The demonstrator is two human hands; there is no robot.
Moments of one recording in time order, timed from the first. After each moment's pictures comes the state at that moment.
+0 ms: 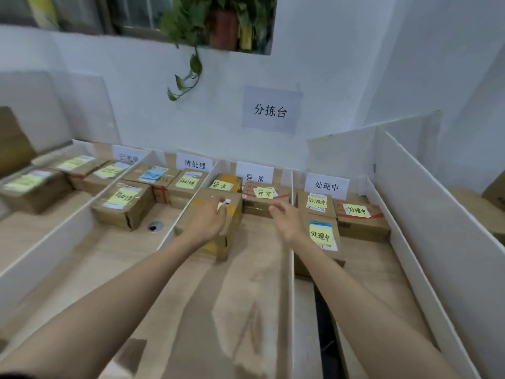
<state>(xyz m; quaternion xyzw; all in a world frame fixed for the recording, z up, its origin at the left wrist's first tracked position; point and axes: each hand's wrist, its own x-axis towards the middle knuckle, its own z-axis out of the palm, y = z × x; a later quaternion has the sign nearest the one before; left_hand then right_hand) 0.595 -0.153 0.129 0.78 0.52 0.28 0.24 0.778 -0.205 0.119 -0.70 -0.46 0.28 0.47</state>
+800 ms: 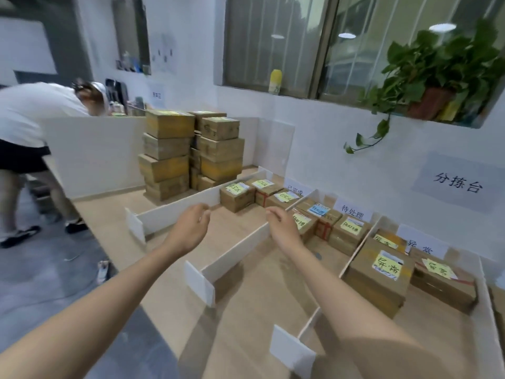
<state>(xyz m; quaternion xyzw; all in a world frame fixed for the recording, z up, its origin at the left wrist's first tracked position) 0.106 -0.237 0.156 0.61 0.70 0.37 0.08 0.317 -0.187 0.170 -0.51 -0.67 0.36 0.40</state>
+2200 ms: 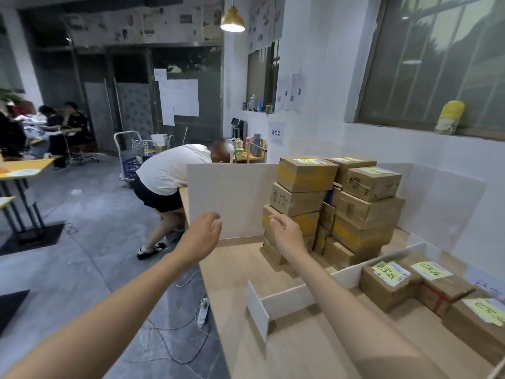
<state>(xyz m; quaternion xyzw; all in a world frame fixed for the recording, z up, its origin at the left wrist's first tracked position) -0.320 -0.142 0.188 0.46 0.82 0.35 0.00 -0.156 -0.007 0.188 -0.34 -0.74 0.46 0.35</state>
